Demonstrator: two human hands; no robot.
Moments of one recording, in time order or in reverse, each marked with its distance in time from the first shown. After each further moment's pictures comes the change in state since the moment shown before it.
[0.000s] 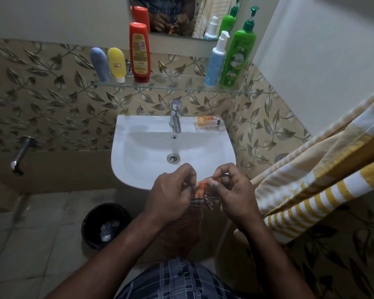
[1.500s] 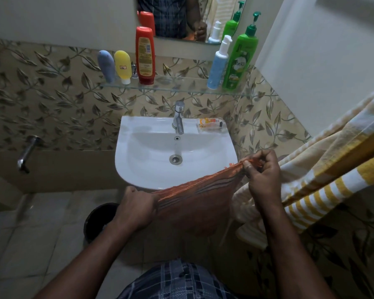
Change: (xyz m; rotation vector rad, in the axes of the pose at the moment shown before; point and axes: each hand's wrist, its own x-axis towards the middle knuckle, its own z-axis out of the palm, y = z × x) left_hand -0.030 -0.098 -0.020 0.887 -0.463 -0.184; right_hand 0.033 0.011 -0.051 -0.093 0.394 -0.047
